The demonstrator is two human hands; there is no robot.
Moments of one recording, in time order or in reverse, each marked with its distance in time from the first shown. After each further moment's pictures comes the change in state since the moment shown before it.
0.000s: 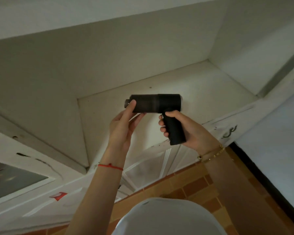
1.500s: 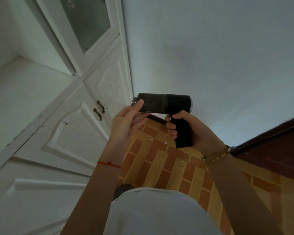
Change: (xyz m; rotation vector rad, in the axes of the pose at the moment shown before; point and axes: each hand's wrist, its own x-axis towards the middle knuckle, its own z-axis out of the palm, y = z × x) left_hand -0.198 -0.301 0.397 0.383 -0.689 -0.374; right_hand -0.464 0.045 -0.312 0.382 0.477 -0.386
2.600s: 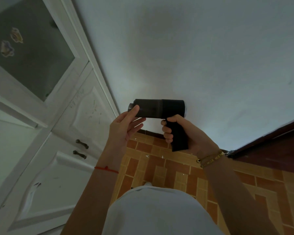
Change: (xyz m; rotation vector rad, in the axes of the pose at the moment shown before) left_hand 0.174 0.036 0.071 0.092 -0.054 -0.056; right_hand 0.097 -0.109 -0.079 0.091 0.104 -0.078
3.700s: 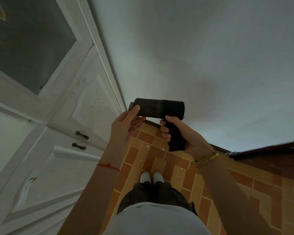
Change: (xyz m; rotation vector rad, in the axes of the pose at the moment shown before) left_hand 0.072 -0.018 -0.016 -0.114 0.142 -0.095; right_hand 0.084 -0.011 -0.021 0.024 0.004 0.148
